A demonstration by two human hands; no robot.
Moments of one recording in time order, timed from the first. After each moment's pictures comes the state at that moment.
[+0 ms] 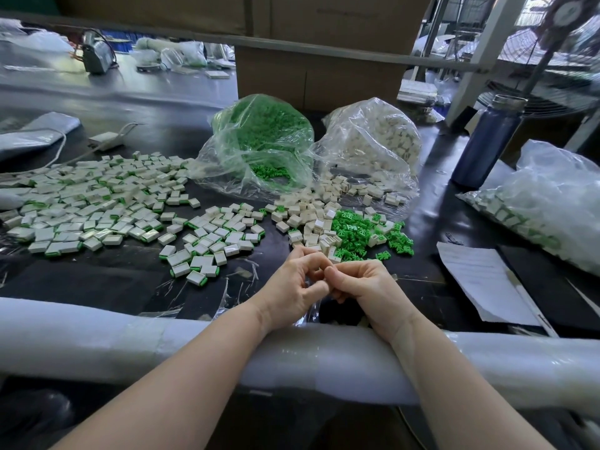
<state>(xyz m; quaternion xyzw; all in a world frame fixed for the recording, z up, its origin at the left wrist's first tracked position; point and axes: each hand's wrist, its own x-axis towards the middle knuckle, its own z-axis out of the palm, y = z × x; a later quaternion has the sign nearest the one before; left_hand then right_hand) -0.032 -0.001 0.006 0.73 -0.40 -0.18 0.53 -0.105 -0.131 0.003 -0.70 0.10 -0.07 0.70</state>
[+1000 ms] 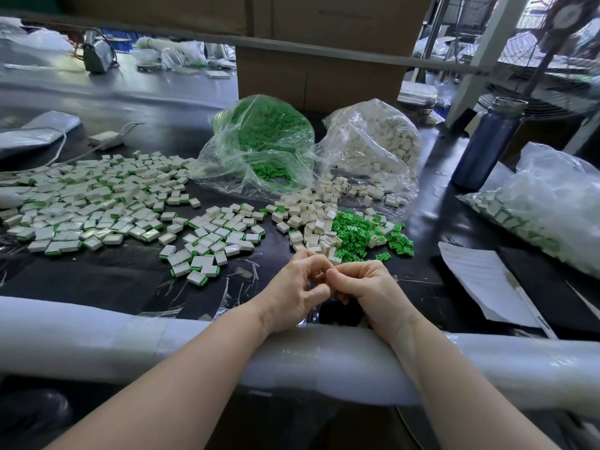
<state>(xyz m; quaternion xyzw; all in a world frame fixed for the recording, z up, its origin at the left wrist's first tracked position) -0.033 -0.001 0.006 0.73 -0.41 -0.19 0.52 -0.107 -0.129 0.005 -0.69 0.10 -0.08 0.72</state>
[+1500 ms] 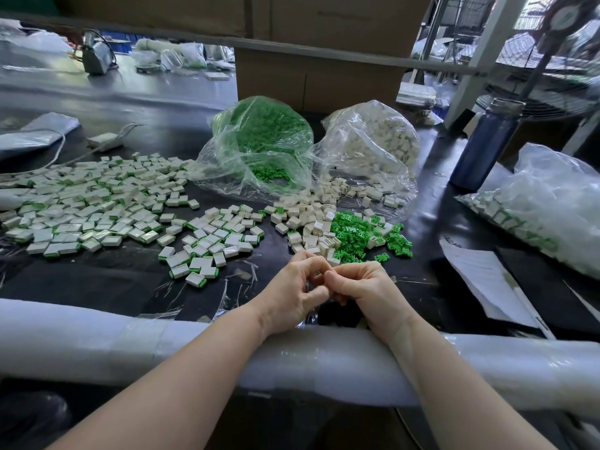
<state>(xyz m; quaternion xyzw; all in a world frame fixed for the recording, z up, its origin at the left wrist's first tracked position) -0.032 -0.002 0.004 0.73 -0.41 -0.19 0.51 -0.106 -0.129 0.005 -0.69 0.10 -0.08 0.71</state>
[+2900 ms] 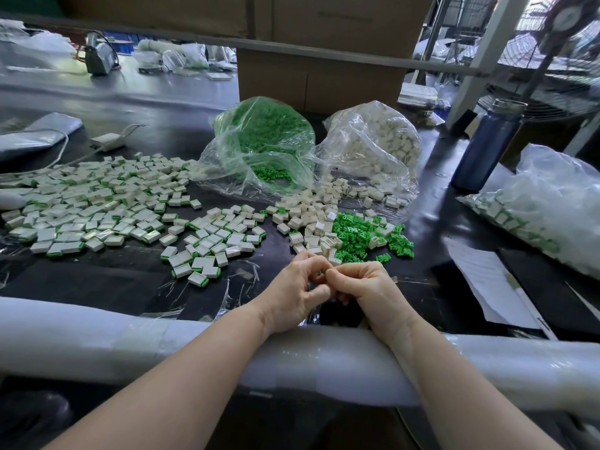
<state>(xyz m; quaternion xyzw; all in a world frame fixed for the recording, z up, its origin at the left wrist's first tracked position) -0.031 -0.002 0.004 0.74 -0.40 -0.18 0.51 -0.105 -0.128 0.004 -0.69 0.11 -0.09 0.71</state>
